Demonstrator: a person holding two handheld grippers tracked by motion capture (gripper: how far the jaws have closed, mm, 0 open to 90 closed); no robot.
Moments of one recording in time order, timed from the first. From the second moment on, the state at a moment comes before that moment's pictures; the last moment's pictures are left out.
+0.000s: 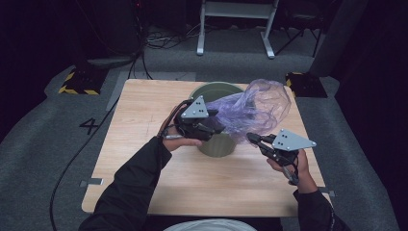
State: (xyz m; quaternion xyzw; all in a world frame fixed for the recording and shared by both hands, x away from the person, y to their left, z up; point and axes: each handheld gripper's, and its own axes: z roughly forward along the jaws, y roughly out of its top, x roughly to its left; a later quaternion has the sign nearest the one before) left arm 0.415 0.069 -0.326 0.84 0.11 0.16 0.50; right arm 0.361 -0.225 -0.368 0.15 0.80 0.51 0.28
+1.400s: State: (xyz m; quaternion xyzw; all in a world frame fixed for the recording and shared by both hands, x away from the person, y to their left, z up) left arm 0.397 0.109 -0.332 0.83 0.09 0.18 0.51; right arm 0.335 -0.269 -0.341 0.21 0.74 0.54 0.34
